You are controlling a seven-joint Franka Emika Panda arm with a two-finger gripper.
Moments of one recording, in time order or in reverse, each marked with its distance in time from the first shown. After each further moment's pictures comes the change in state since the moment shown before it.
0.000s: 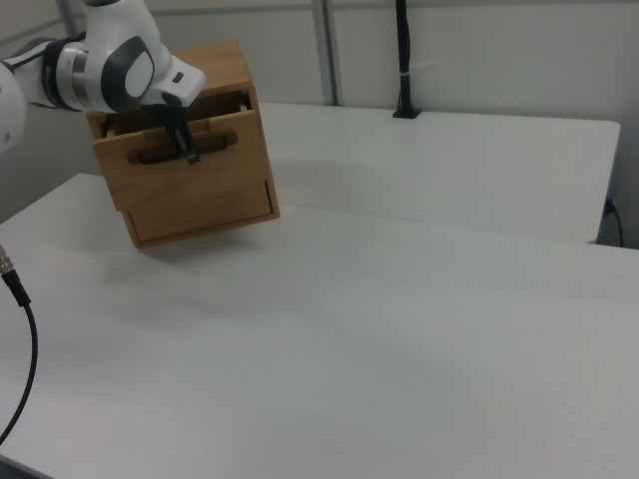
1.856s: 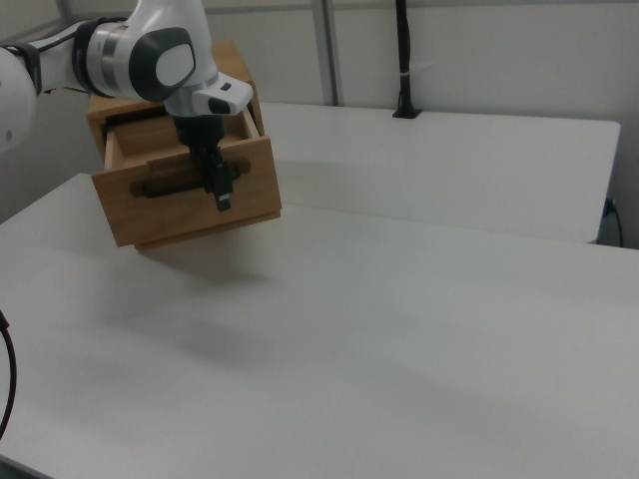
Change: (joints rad) arm -0.169 -0.089 -0.001 -0.046 0.001 -0.384 -0.316
